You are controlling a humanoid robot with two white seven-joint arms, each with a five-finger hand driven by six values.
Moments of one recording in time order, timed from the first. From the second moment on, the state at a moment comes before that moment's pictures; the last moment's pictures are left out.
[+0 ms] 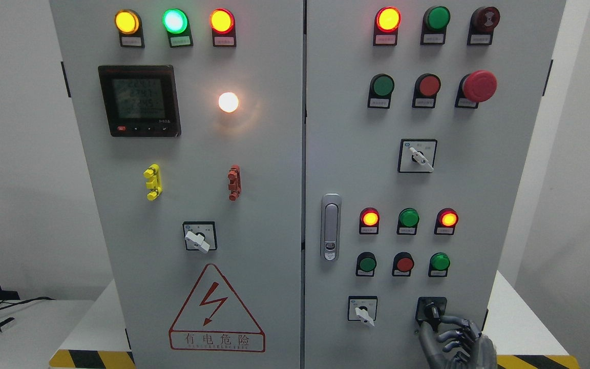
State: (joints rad) left arm -0.04 -0.09 0.08 0.06 0.00 -0.16 0.06; right arm -0.20 0.13 0.00 -1.65 0.23 0.20 -0.37
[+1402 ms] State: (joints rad) left arm -0.04 -0.09 0.08 0.06 0.00 -0.16 0.06; right arm -0.21 0.13 0.00 -1.65 0.23 0.21 -0.37
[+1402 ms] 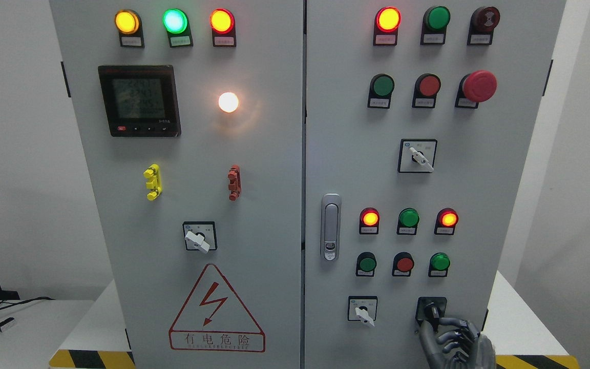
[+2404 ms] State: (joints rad) left arm -0.04 -0.09 0.08 0.06 0.00 -0.16 0.06; right arm -0.21 0.13 0.00 -1.65 0.22 0.21 -0.37
